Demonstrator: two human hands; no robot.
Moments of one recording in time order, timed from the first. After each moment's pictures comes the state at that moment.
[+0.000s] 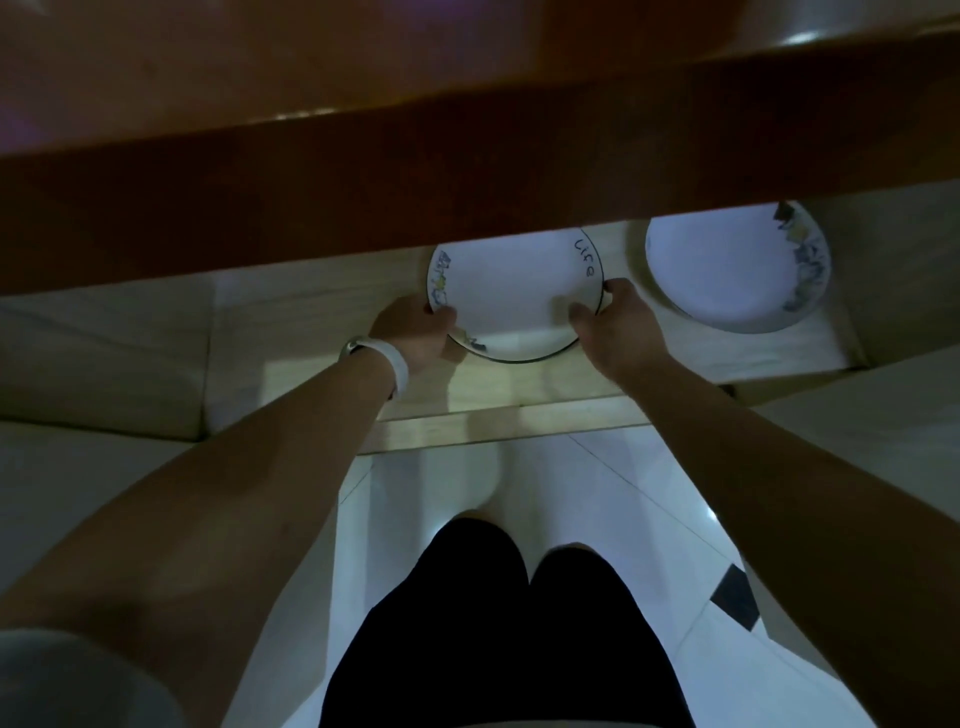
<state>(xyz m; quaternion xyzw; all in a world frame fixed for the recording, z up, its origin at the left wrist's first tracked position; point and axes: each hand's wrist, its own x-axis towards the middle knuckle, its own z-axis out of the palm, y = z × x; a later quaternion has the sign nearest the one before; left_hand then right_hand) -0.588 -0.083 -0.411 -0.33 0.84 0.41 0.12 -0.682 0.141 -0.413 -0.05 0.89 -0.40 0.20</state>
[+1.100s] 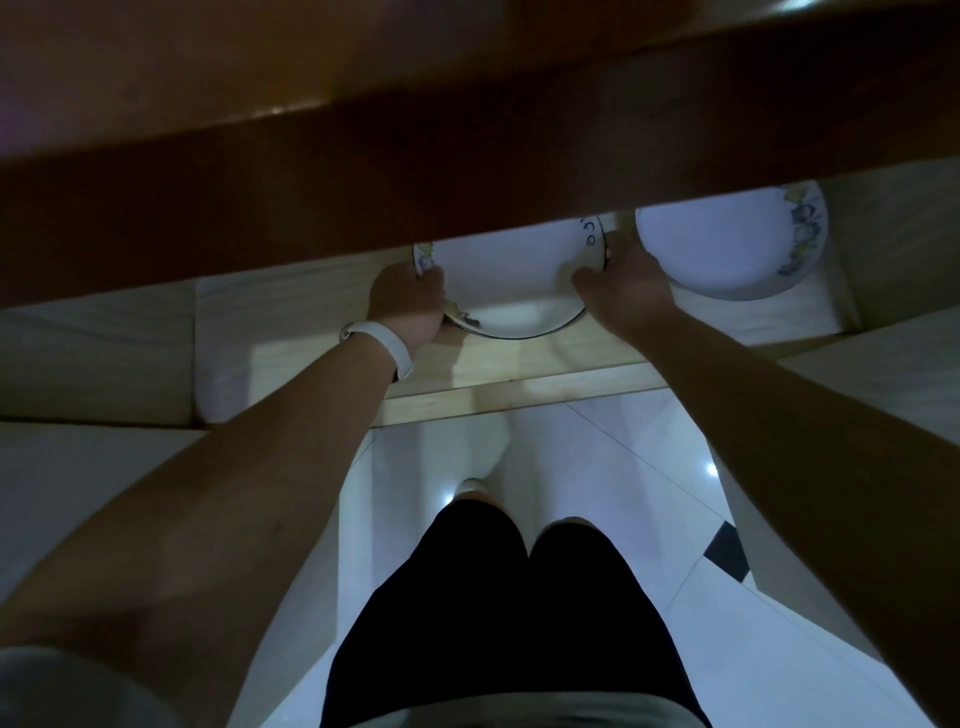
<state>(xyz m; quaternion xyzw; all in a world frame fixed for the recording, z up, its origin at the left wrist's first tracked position) -0.598 -0.059 -0.399 -0.39 0.79 0.47 0.02 -0.705 0.152 -0.409 -0.11 0.91 -0.35 0.19</state>
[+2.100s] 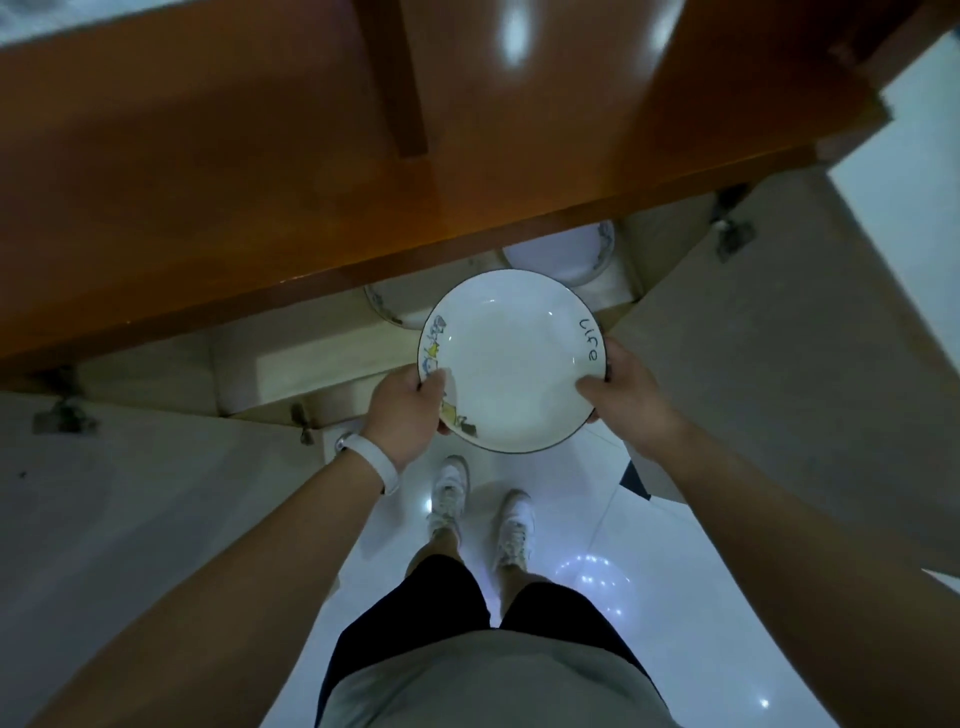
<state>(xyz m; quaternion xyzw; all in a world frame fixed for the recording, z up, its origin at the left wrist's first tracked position) -0.465 0.091 -0.212 -0.34 0.78 0.52 0.09 -0.548 0.327 -0.205 0.03 0.78 -0.54 0.31</state>
